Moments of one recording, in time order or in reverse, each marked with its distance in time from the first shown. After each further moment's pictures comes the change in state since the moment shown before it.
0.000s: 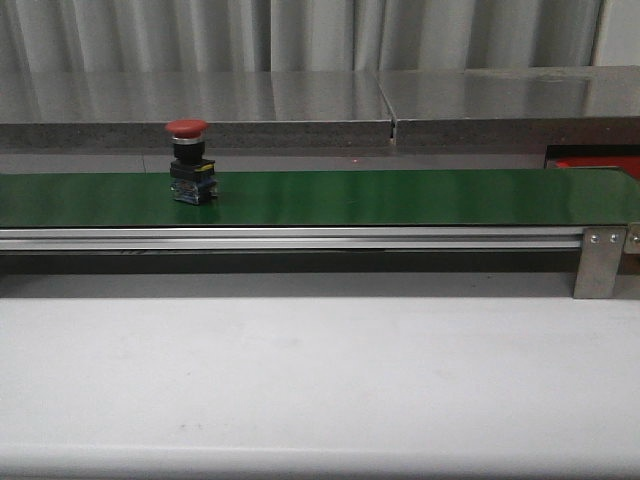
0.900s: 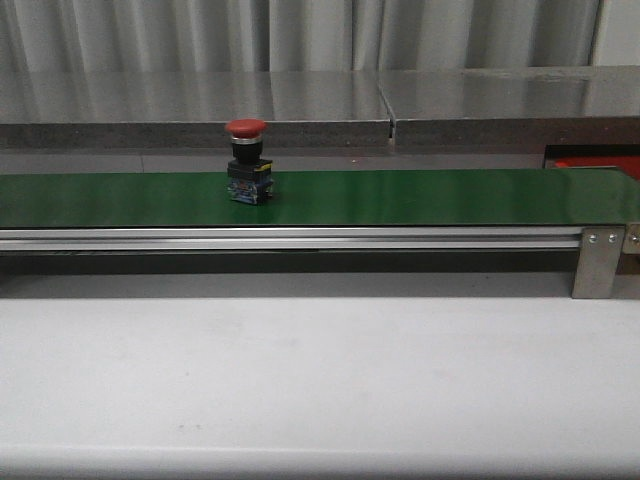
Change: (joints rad) left arm -0.318 -0.105 -0.266 -0.154 0.212 0.000; right arm 0.000 0.000 0.000 0.000 0.000 0.000
